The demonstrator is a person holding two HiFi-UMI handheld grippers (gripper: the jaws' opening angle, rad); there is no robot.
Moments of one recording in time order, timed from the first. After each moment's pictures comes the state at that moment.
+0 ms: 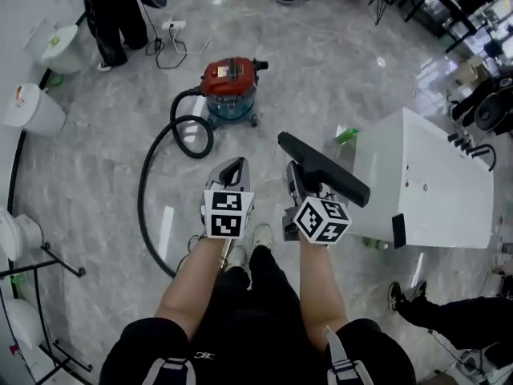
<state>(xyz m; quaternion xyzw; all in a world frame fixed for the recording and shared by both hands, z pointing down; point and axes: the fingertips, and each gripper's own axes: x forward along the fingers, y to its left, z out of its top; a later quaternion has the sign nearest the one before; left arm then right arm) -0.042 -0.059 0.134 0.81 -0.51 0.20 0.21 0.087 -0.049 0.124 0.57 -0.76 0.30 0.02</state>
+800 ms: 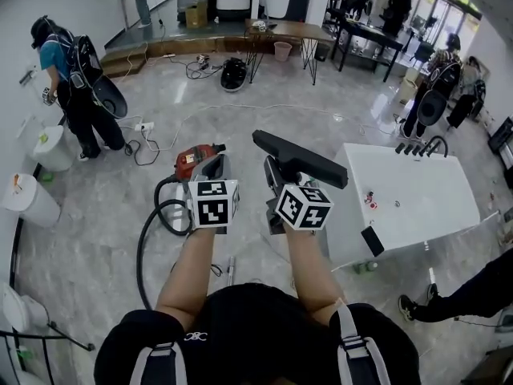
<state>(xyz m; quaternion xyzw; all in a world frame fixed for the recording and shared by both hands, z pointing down) 0.048 -0.050 -0.117 0.85 -0.51 0.11 0.04 0.167 -0.017 -0.119 0.60 -0.78 0.14 -0.10</state>
